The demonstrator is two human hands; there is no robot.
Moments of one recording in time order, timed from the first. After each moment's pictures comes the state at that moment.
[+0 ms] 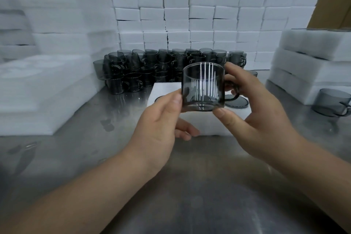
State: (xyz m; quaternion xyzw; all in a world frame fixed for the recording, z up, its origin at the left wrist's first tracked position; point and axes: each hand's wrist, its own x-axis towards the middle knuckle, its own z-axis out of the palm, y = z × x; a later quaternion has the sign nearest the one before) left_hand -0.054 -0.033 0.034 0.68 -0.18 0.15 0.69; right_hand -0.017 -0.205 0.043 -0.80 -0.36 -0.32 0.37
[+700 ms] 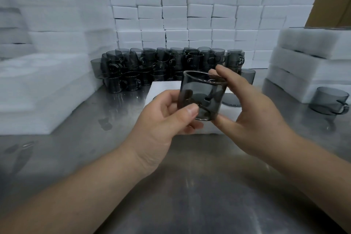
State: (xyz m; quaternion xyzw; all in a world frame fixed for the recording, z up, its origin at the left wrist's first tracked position) left_hand -0.052 -0.032 0.036 0.63 -0.22 0.09 0.74; right_hand -0.014 -0.204 0.043 -0.83 -0.34 -0.29 0.32
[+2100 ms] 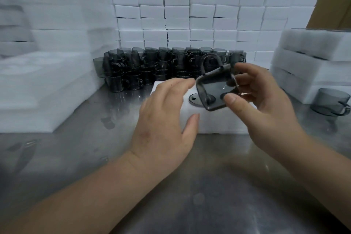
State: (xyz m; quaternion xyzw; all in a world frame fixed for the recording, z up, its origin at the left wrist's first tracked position) left_hand -0.055 -0.035 0.031 0.84 -0.17 0.44 0.28; right_hand -0.017 -0.204 0.047 -0.76 -0.30 -0.26 0.51
